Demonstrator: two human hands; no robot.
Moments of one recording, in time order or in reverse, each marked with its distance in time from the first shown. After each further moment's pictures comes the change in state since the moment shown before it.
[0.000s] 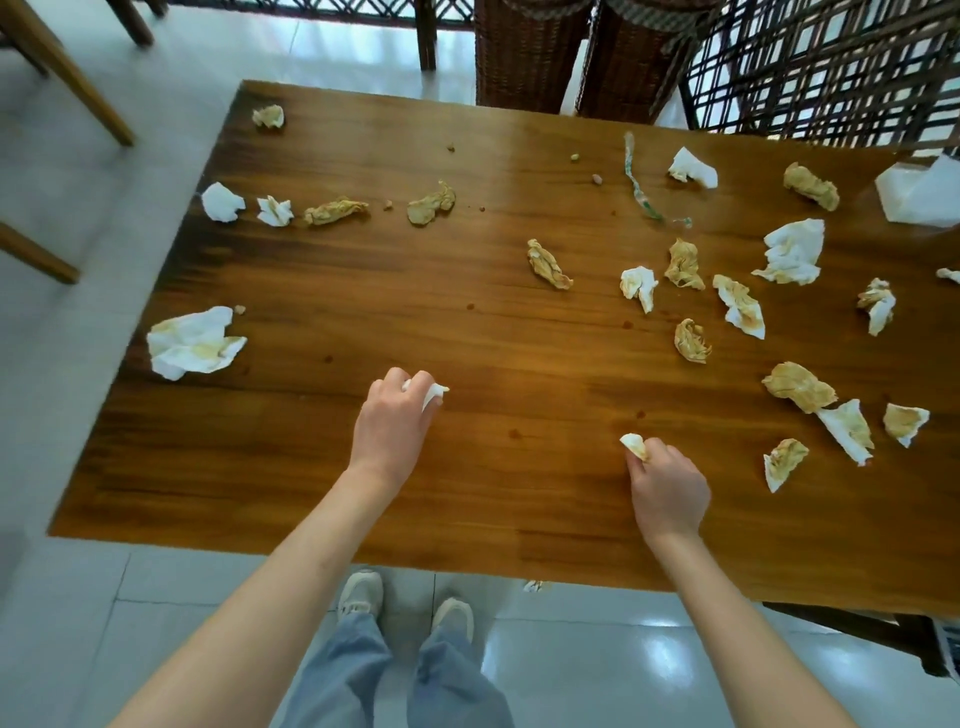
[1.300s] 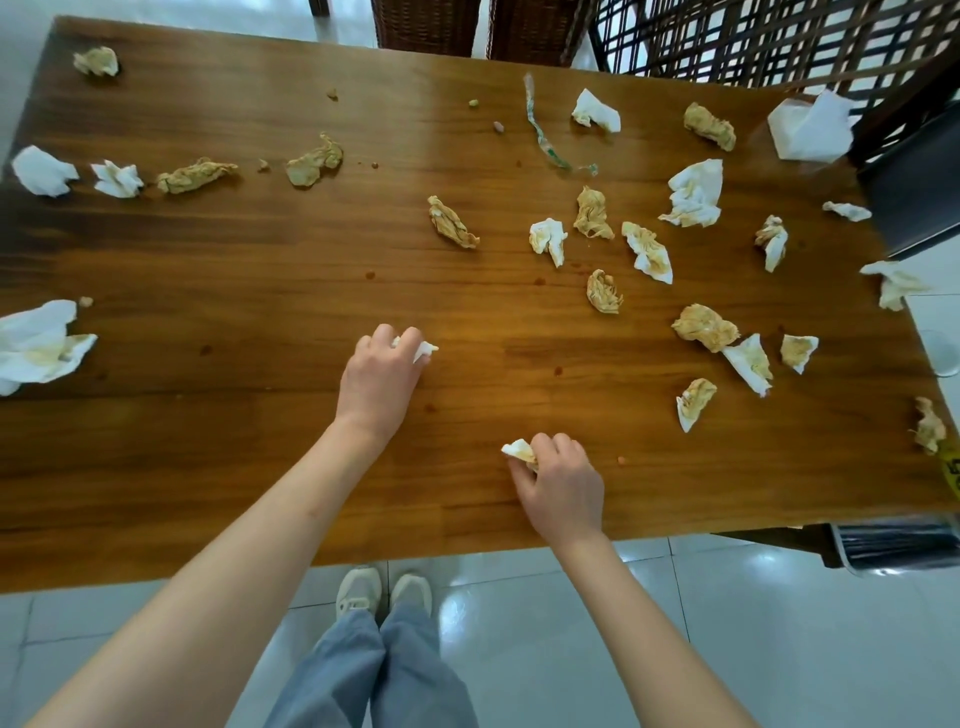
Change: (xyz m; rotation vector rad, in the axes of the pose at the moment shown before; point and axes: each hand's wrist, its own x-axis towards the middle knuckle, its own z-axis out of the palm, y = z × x) left_hand 0.033 0.061 0.047 0.009 -0.086 0.177; right_hand -0.044 -0.007 0.001 0.011 -0.021 -0.184
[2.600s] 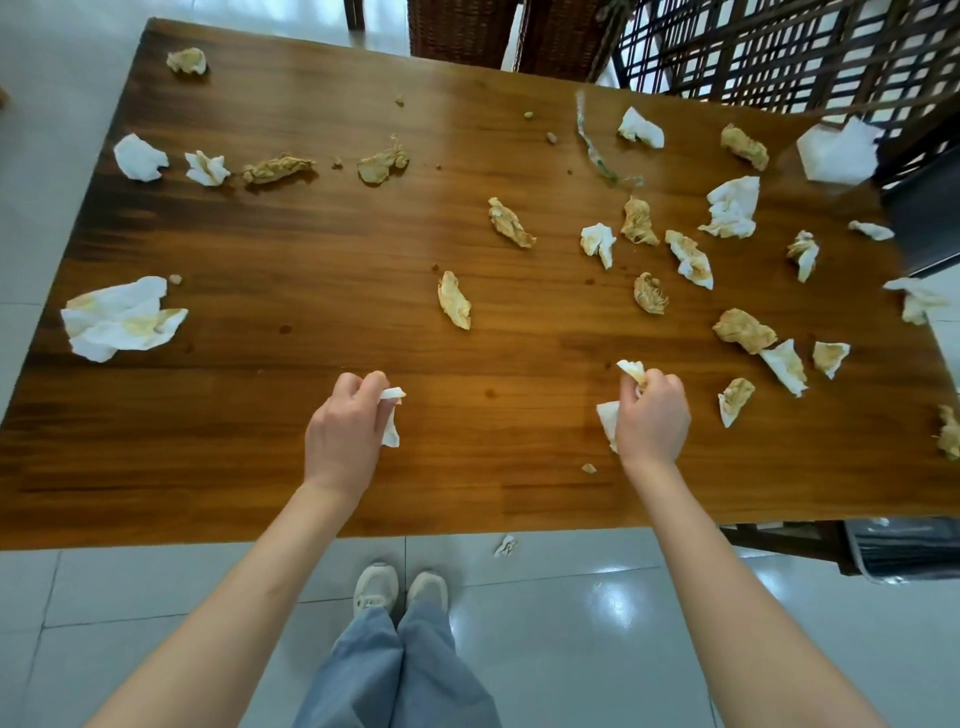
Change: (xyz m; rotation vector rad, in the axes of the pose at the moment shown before) left_hand -0.092 -0.077 -0.030 -0.124 0.154 -0.095; right_hand 0.051 0.002 -0.015 0.119 0.183 0.487
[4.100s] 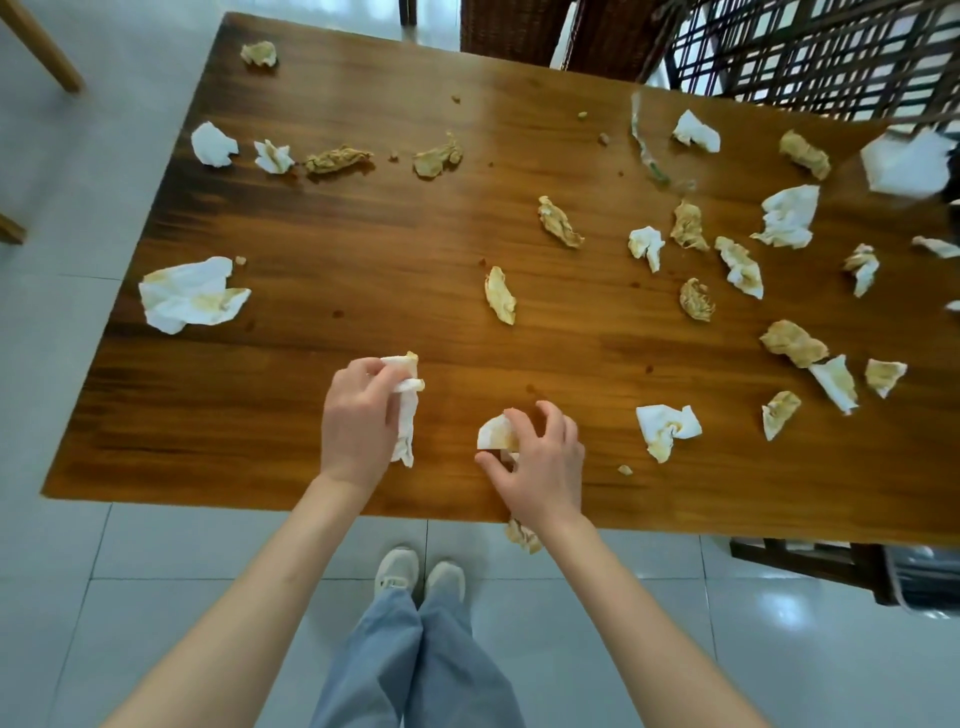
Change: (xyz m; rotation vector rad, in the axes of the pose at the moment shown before) left_hand -0.010 -0.018 -0.021 -0.037 0.102 -0.018; right_hand -0.117 -0.067 0.043 -0.128 -0.384 -0.436
